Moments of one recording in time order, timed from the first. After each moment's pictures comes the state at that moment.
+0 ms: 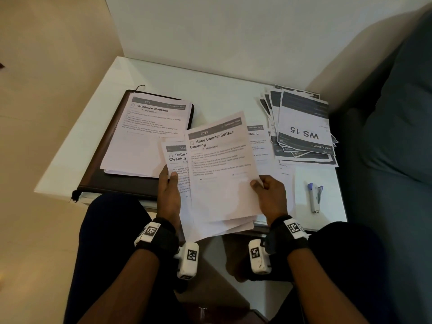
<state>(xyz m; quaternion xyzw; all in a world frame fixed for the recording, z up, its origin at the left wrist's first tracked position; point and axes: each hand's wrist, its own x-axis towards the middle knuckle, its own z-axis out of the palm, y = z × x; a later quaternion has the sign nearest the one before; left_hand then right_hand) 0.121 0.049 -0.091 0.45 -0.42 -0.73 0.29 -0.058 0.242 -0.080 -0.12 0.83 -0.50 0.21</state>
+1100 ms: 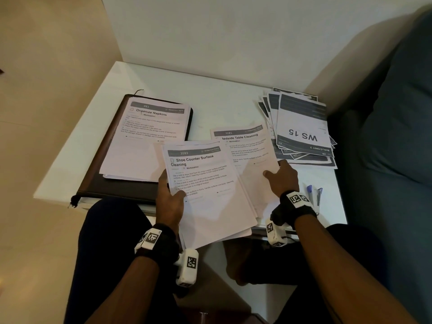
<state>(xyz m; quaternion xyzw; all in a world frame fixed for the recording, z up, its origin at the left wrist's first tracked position) 0.131 0.054 -0.085 0.45 -0.52 -0.68 0.25 -0.139 0.229 -0.074 -0.10 0.95 -0.26 0.17</state>
